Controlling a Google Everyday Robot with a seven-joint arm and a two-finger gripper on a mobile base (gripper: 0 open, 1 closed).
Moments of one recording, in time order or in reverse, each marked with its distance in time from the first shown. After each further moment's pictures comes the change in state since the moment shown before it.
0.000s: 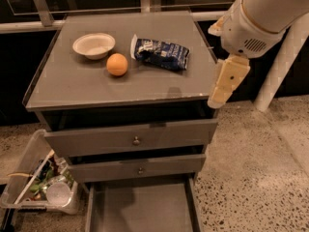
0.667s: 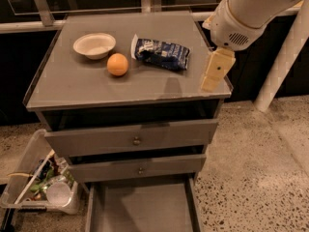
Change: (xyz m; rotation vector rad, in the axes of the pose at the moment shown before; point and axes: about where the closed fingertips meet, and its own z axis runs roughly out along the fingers) arm -0.009 -0.039 0.029 0.035 -0.011 0.017
